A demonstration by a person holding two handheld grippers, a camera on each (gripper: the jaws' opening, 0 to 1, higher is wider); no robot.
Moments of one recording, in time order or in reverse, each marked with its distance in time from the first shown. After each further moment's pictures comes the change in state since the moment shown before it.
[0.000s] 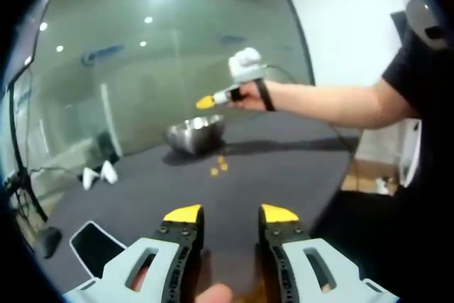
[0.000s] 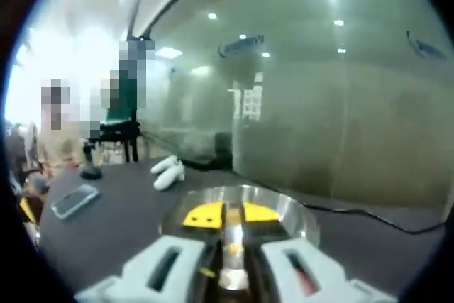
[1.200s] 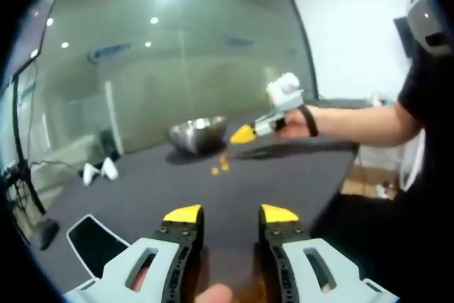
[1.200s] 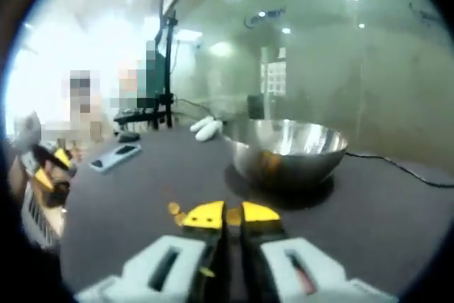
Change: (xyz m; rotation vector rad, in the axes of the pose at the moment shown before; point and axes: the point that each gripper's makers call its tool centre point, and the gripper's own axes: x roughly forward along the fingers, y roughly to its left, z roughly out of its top) left arm -0.002 0.002 -0.006 -0.029 -0.022 0.011; right arm -0.090 0.056 -0.081 0.040 0.132 0.161
